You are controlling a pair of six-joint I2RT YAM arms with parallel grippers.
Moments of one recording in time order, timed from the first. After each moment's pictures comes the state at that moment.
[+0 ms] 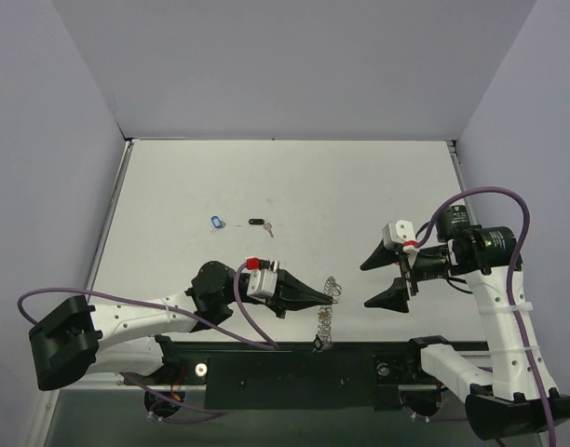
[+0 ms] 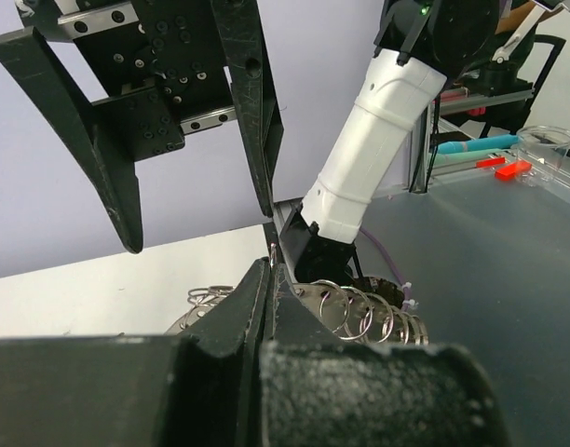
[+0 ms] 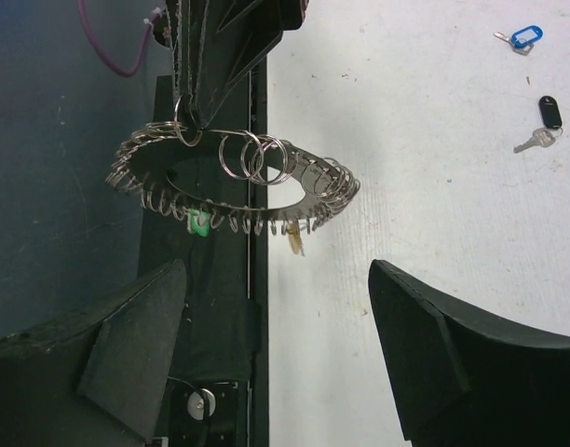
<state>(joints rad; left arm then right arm) -1.10 1.17 0.54 1.03 0.64 -0.14 0.12 0.97 1.20 -1.55 -1.18 -1.24</state>
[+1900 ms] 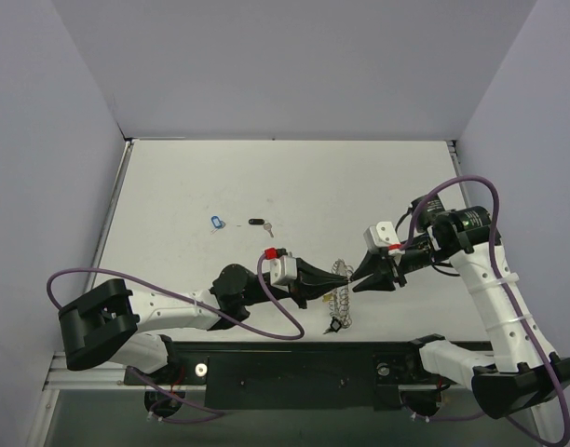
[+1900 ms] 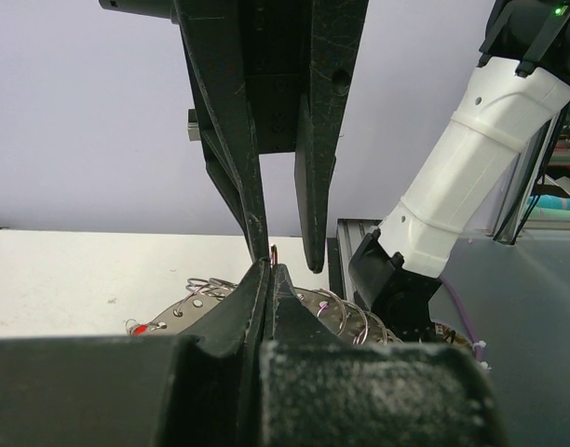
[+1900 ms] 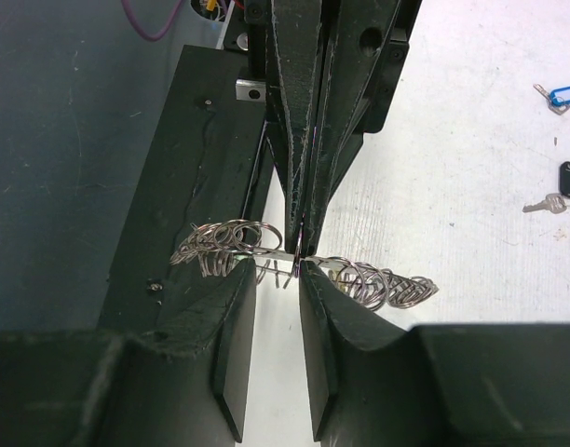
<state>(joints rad) -1.15 1.38 0.58 1.20 0.34 -0.16 0.28 1.11 1.26 -1.55 -1.15 -1.41</state>
